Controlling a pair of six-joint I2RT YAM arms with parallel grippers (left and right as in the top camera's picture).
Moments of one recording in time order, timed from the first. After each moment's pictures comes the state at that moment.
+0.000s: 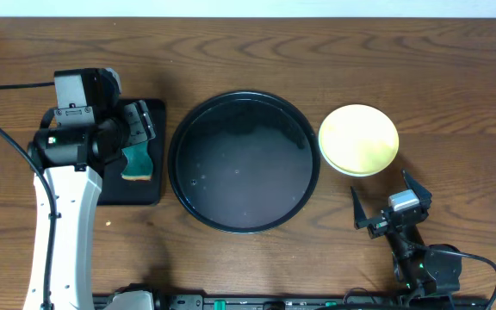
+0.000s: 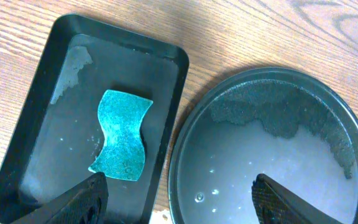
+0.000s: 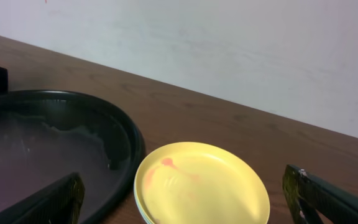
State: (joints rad) left arm 0.10 1.32 1.27 -0.93 0.10 -0.23; right arm 0.10 0.01 0.01 -0.05 -0.22 -0.18
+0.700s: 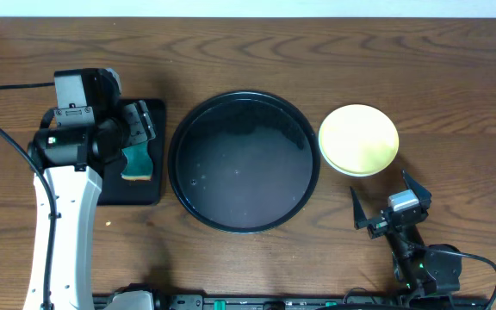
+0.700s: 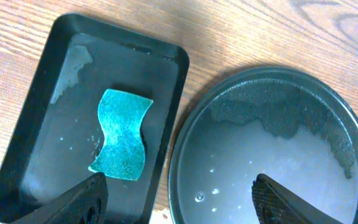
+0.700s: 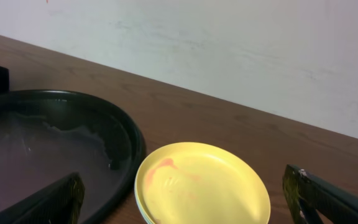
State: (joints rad) left arm 0.10 1.32 1.27 -0.93 0.10 -0.23; right arm 0.10 0.01 0.01 -0.05 -0.22 -0.18
